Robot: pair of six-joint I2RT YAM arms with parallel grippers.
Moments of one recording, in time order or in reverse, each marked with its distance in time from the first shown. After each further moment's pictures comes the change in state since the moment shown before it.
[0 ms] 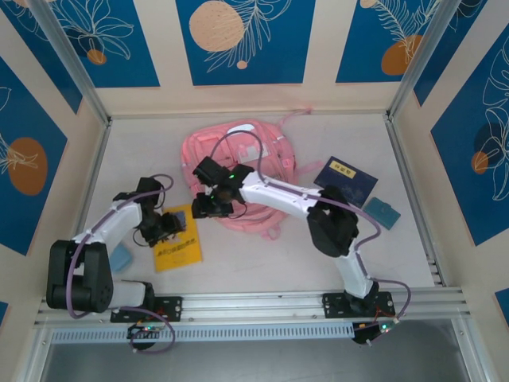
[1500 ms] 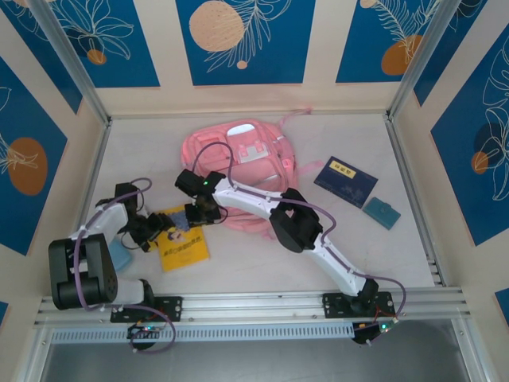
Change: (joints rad) left arm 0.223 0.021 -0.063 0.054 0.234 0.013; right arm 0.019 0.344 0.325 -0.156 0.049 -0.050
